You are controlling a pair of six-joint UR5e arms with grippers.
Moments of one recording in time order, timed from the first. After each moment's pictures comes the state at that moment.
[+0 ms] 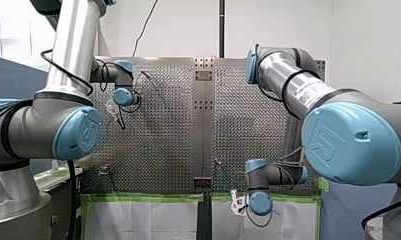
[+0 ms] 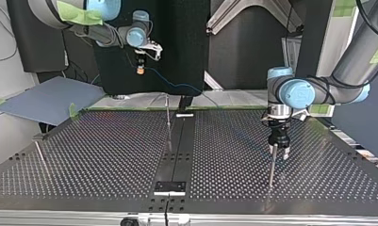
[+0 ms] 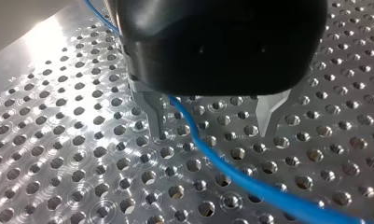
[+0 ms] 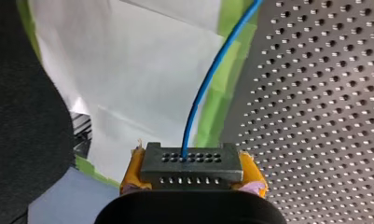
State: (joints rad) left arm 0.03 -1.85 -1.79 -2.56 -1.64 -2.11; right arm 2.07 -0.51 1.81 -0.89 1.86 1.50
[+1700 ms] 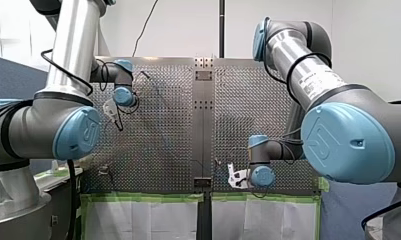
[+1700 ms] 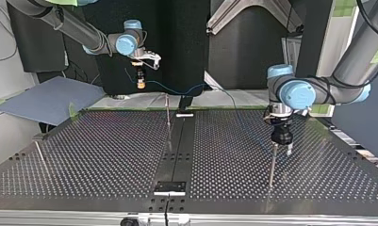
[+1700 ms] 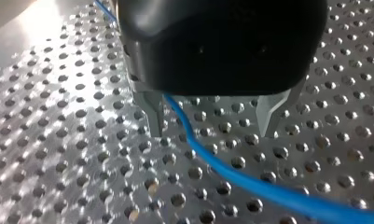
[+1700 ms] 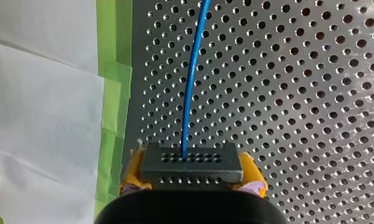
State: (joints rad) left arm 0.03 -1.85 -1.79 -2.63 -1.70 -2.13; right arm 2.04 -0.68 1.81 -0.84 1.66 1.45
